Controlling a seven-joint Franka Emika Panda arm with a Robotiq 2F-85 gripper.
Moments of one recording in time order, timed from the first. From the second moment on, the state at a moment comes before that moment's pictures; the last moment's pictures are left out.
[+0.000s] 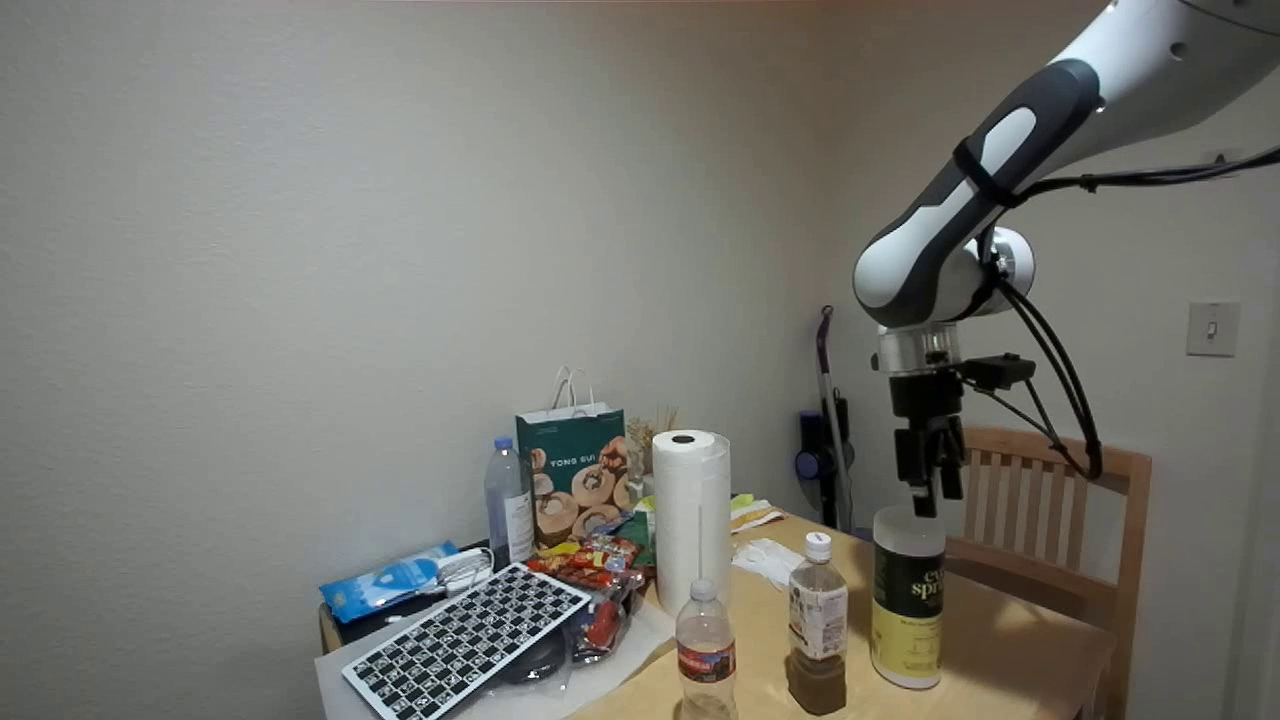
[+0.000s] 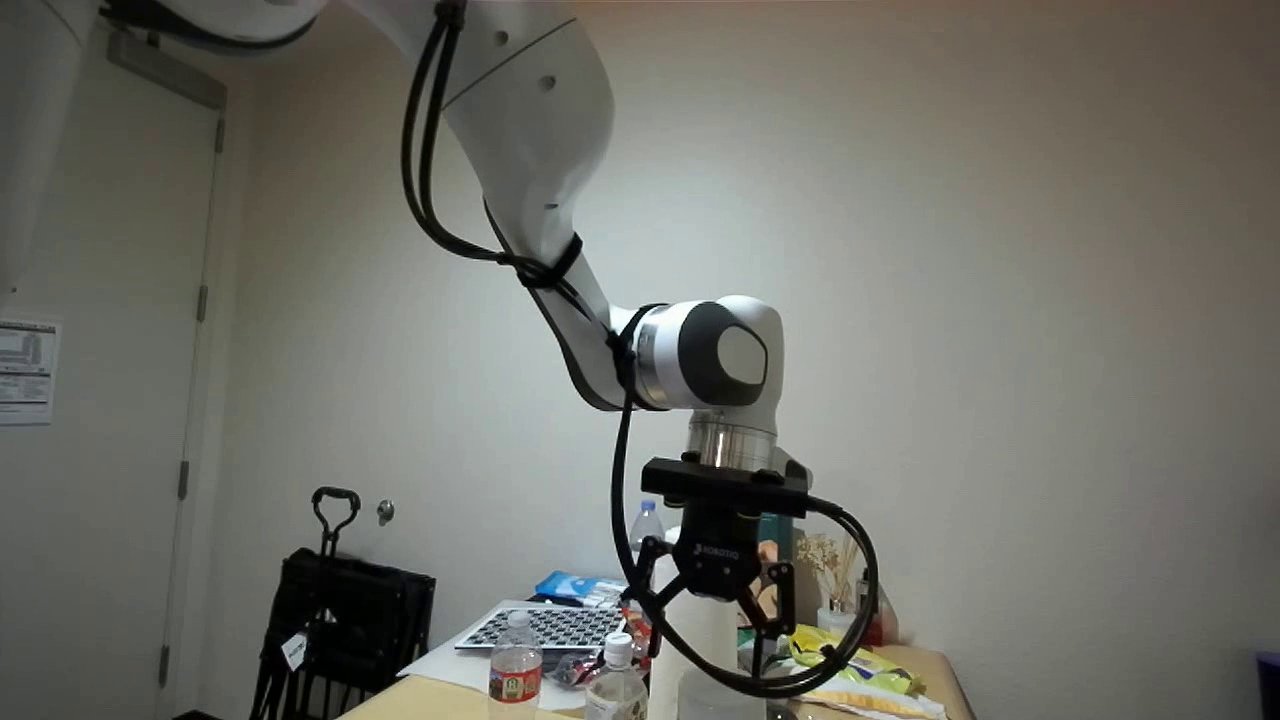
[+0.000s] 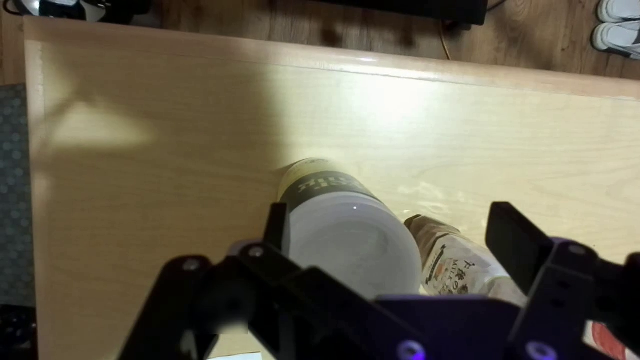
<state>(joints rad) -0.11 0.08 -0.25 -2.23 0.00 2.11 -0.46</state>
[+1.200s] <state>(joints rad) -0.13 0.22 -0.18 -2.15 -0.07 2.15 -0.35</state>
